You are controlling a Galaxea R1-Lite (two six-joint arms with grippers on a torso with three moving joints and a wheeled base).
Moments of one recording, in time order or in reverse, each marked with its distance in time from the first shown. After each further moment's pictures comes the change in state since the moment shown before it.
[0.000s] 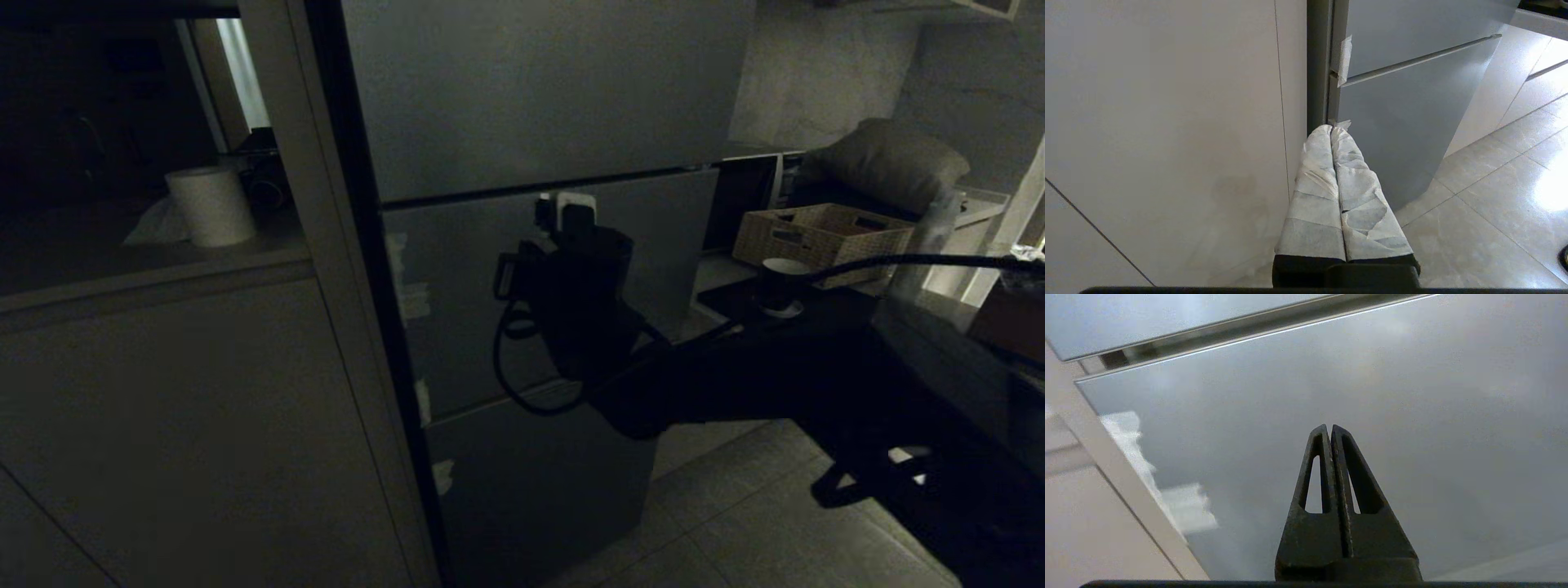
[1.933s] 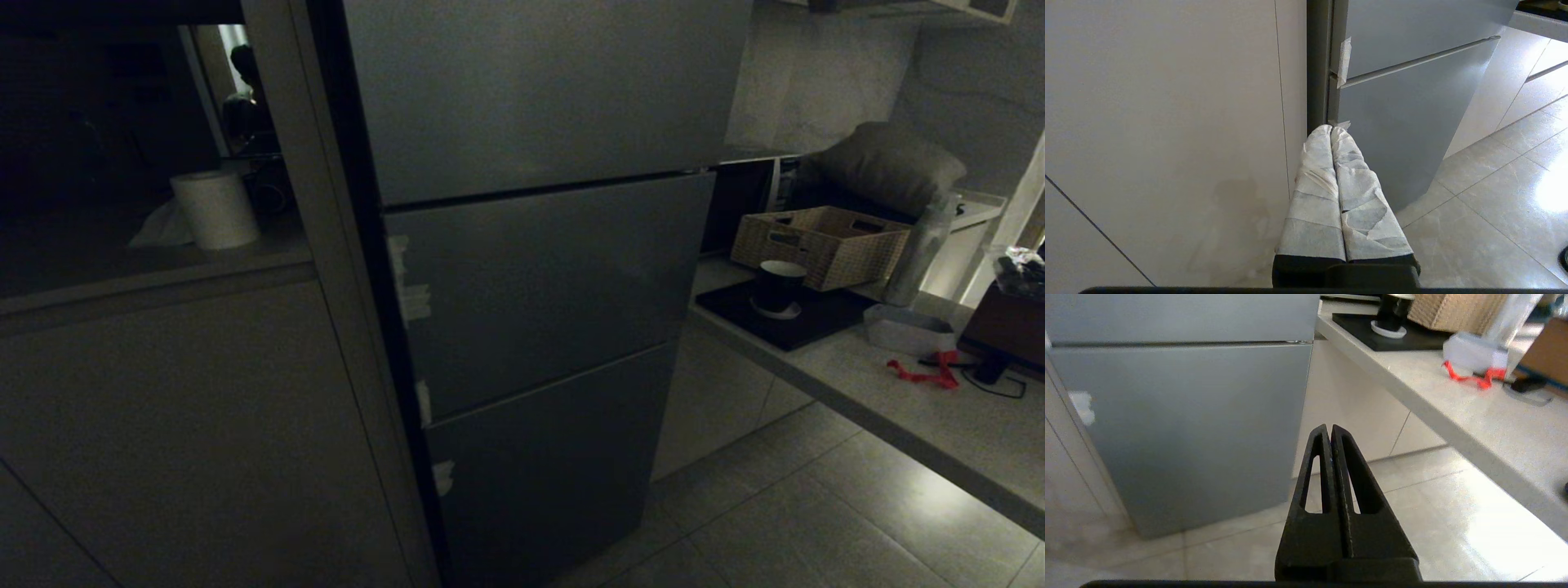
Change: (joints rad) left arm 0.000 0.000 -0.001 0.000 0.000 0.002; right arm -0.766 -2.308 1.643 0.873 0.520 -0.268
